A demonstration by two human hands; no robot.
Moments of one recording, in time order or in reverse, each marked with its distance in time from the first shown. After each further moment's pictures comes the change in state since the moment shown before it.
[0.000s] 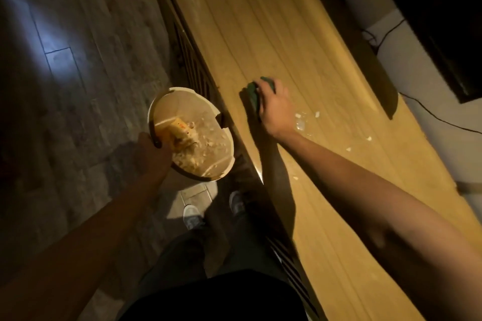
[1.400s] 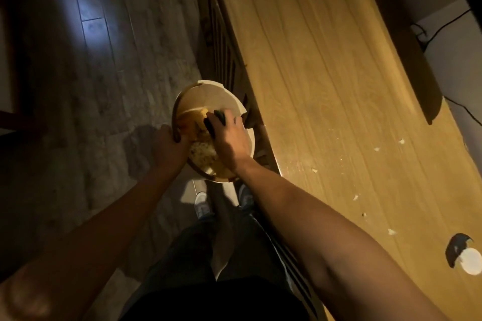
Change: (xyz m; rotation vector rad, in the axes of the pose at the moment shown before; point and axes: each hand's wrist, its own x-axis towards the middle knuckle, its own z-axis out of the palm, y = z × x) left_hand -0.038 -0.040 0.005 -0.072 0.004 -0.025; right_hand -0.096 -0.096 0.113 0.030 -0.320 -0.246
